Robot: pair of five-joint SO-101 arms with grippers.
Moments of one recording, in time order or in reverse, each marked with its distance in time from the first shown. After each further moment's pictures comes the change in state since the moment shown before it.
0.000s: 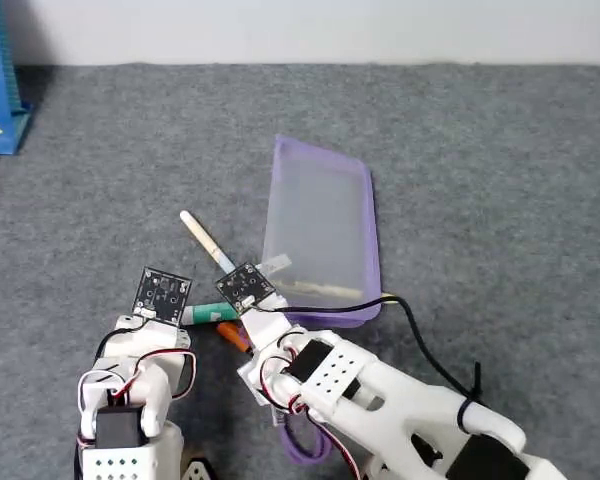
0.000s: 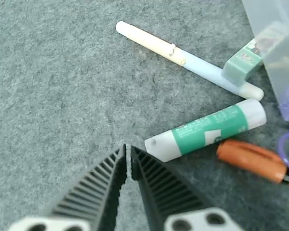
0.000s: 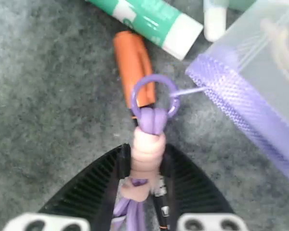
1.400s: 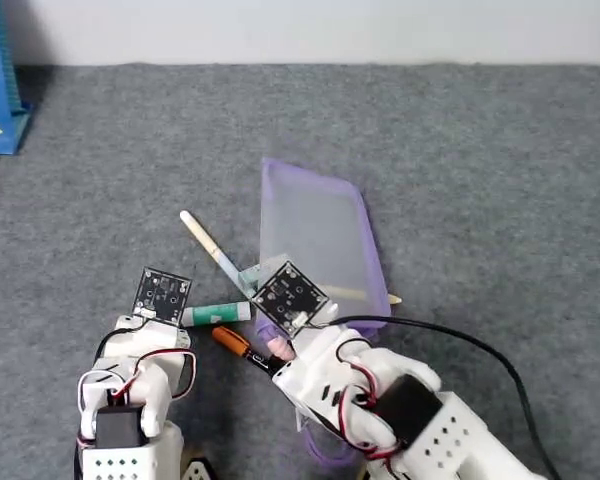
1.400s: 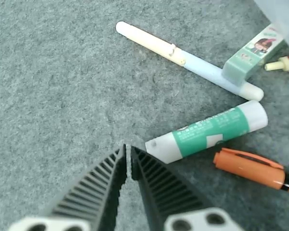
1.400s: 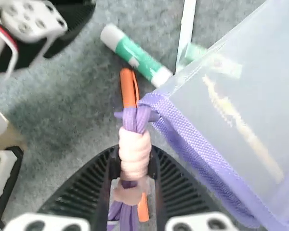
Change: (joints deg) left arm 0.0 0.0 0.0 0.0 0.0; right arm 3.9 -46.9 0.1 28.8 13.2
